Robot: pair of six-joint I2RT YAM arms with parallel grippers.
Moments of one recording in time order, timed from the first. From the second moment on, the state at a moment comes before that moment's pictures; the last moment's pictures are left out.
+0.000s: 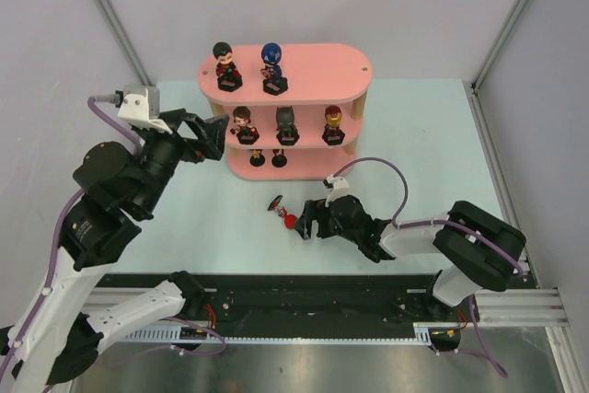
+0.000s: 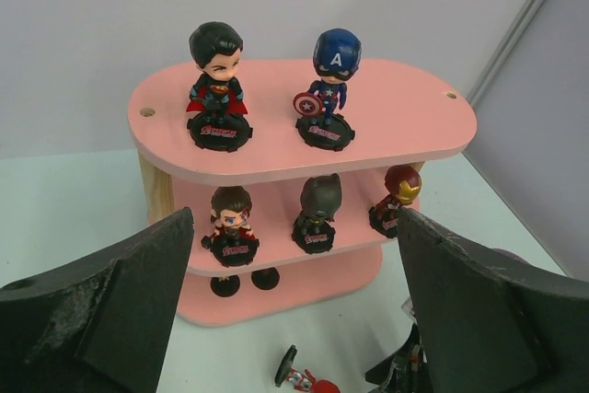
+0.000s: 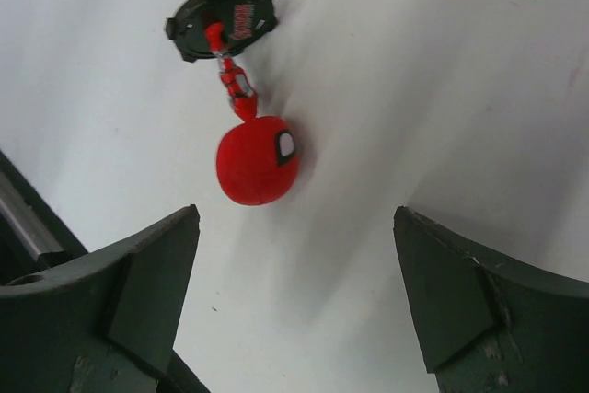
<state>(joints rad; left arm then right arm) -0.72 0.82 1.41 -0.51 -0.41 -0.17 0.96 1.54 0.50 0.52 0.12 0.69</state>
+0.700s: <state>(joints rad) -0.72 0.82 1.40 -0.52 -0.41 -0.18 0.96 1.73 0.60 0.68 -0.02 0.65</state>
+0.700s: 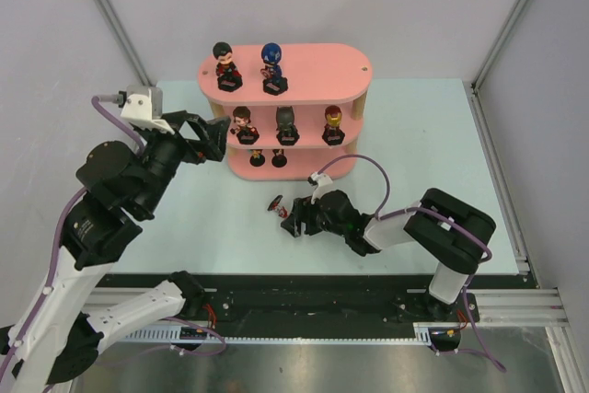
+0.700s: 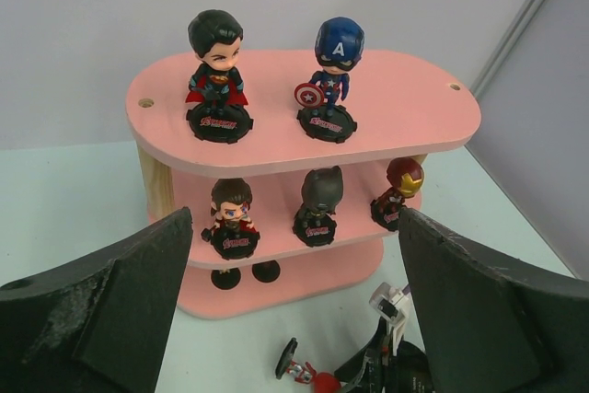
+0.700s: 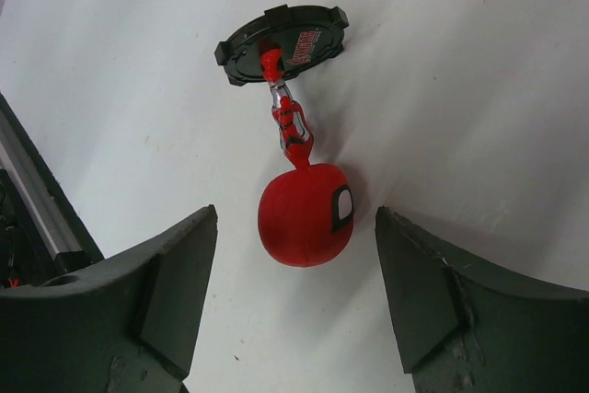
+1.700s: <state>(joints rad) -0.72 0.83 1.39 -0.53 -0.41 -0.18 0.94 1.78 0.62 0.71 -0.09 0.64</state>
